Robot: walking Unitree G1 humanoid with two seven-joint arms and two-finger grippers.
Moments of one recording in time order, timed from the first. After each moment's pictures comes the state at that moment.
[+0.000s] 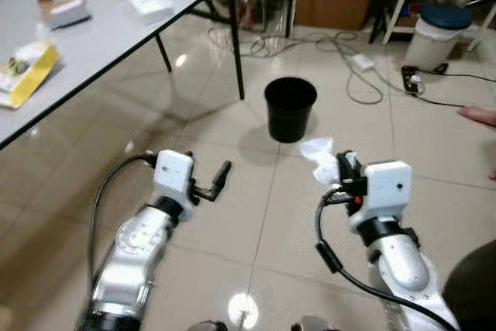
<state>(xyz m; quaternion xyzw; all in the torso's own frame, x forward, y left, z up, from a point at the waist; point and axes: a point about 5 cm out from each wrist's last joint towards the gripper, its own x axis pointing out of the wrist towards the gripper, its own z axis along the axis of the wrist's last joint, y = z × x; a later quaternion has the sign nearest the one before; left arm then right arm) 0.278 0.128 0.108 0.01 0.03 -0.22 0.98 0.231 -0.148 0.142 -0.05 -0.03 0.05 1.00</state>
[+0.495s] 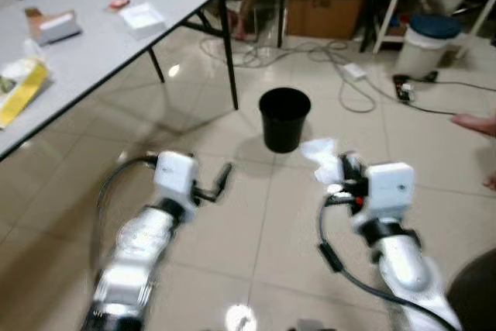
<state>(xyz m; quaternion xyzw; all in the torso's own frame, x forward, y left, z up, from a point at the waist) 0.278 0.126 0.107 0.01 0.03 -0.22 0.97 0.232 -0.151 0.141 -0.05 -0.03 0.04 1.00</state>
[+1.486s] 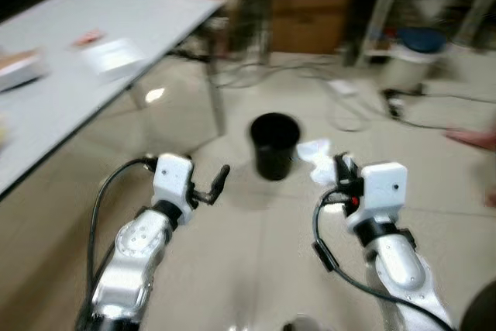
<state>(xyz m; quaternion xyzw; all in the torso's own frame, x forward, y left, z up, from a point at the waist) 0.277 0.131 0.103 0.02 0.04 -0.21 0.98 0.233 -0.148 0.137 -0.05 -0.02 0.05 1.00</state>
